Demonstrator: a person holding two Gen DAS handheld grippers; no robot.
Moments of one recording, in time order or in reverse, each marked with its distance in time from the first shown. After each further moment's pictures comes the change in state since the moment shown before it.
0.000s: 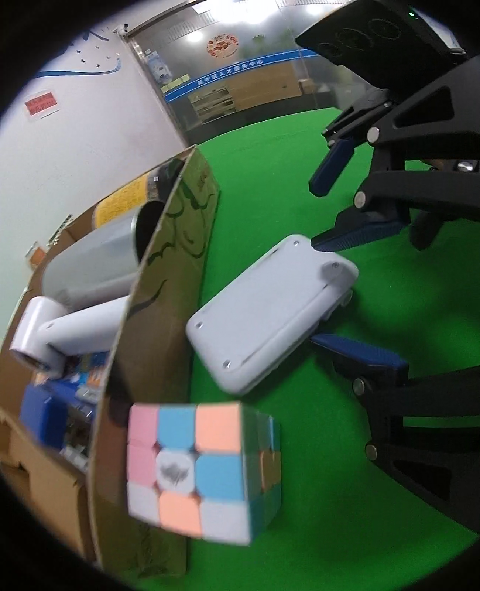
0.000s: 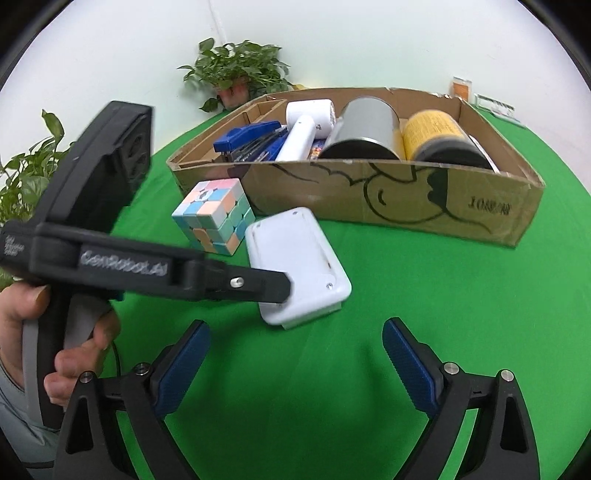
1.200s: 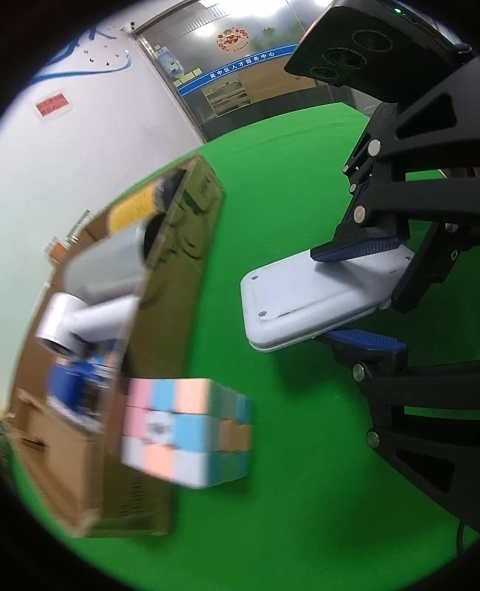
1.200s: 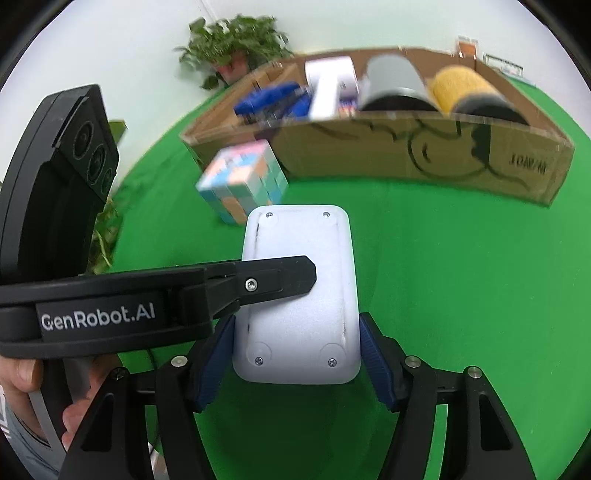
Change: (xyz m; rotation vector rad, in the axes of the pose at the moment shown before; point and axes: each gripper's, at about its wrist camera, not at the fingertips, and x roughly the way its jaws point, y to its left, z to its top) left arm -0.035 -0.006 -0.017 0.004 -0.085 0.050; right arm 0.018 0.030 0.004 0.099 0.112 0.088
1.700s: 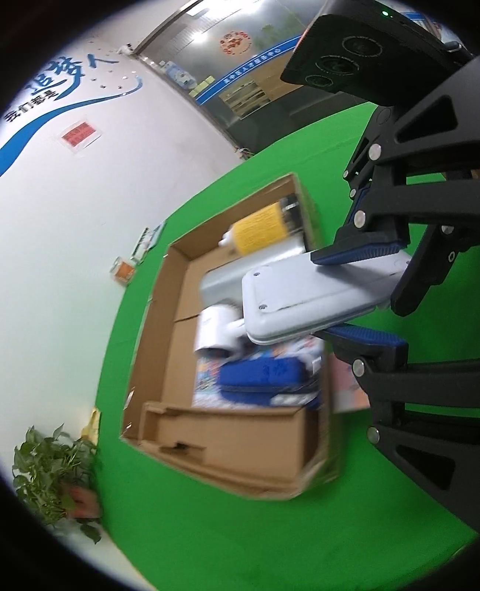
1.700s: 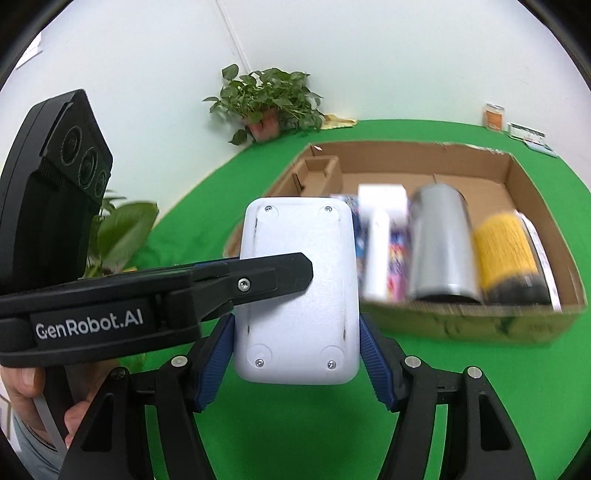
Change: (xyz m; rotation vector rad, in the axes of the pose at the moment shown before) left arm -0.070 -0.004 0.102 0.110 -0.188 0.025; right arm -0.023 0.045 0.116 -0.083 -0.174 0.044
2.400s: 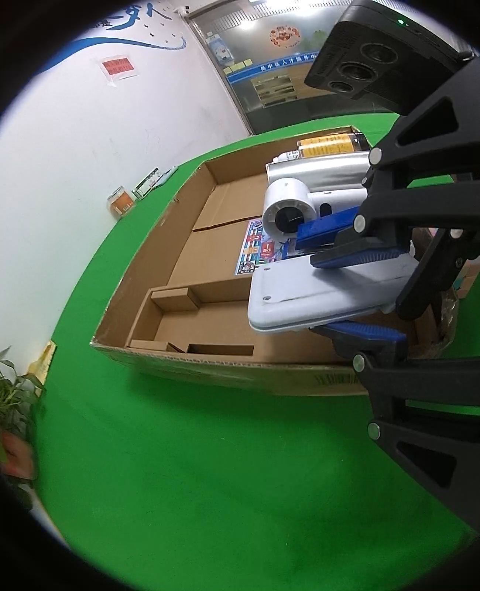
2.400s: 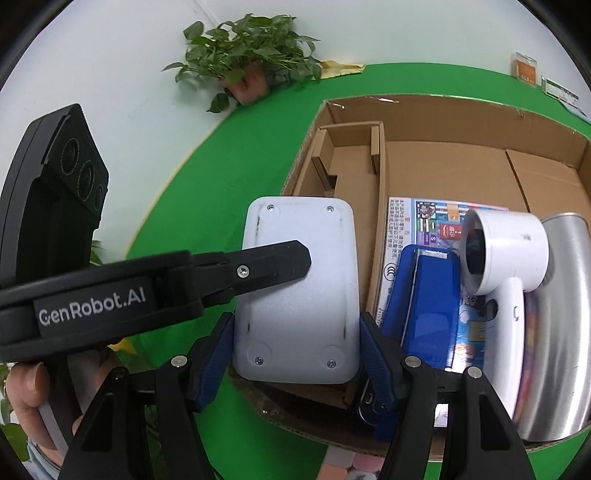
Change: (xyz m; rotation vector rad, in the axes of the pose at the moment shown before) left arm 0.053 0.154 0.089 -0.212 0.168 -0.018; right arm 0.175 0.024 0.105 0.138 0.214 0.016
